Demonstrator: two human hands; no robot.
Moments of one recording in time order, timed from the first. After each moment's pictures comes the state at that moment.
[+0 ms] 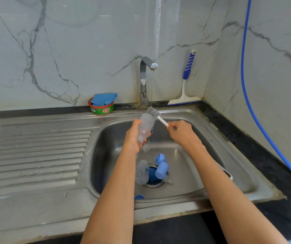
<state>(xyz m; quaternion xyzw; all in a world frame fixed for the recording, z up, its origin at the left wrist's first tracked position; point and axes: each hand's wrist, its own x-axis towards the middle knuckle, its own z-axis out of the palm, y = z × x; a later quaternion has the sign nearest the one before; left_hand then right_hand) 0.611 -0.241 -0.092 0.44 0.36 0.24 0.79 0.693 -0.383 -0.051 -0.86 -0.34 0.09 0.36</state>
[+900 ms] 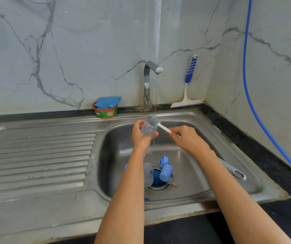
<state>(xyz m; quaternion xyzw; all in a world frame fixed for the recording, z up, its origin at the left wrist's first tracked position) 0.610 -0.244 -0.107 0.64 0.30 0.36 0.60 0.677 -0.394 -0.045 -0.86 -0.41 0.08 0.30</state>
